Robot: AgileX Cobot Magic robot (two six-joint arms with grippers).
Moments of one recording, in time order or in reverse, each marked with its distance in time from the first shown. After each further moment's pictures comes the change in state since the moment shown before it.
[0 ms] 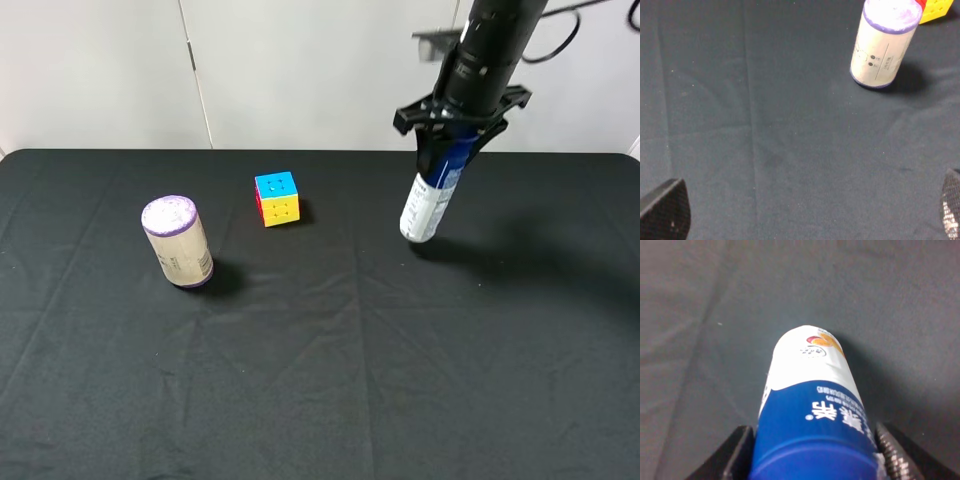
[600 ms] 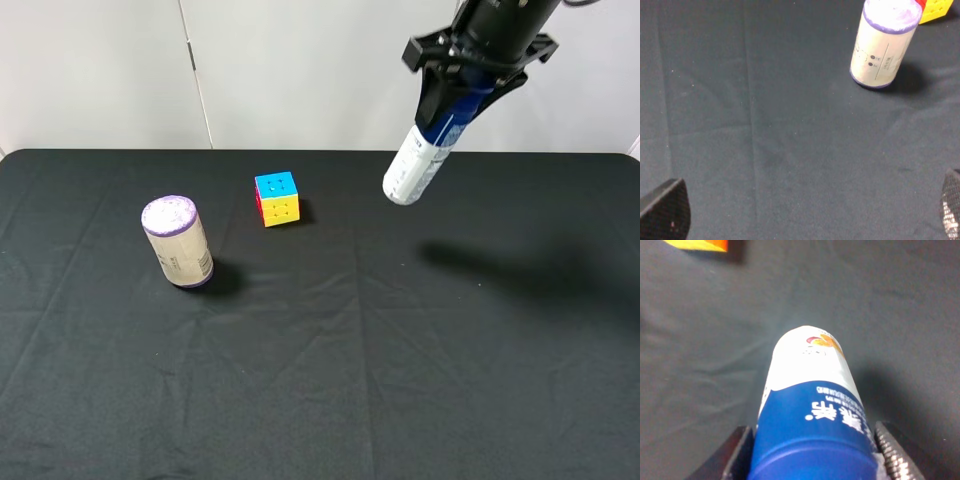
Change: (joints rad) left arm 0.000 0.000 0.000 0.000 0.000 0.000; right arm 0.001 -0.150 0.000 0.106 0.009 -0.023
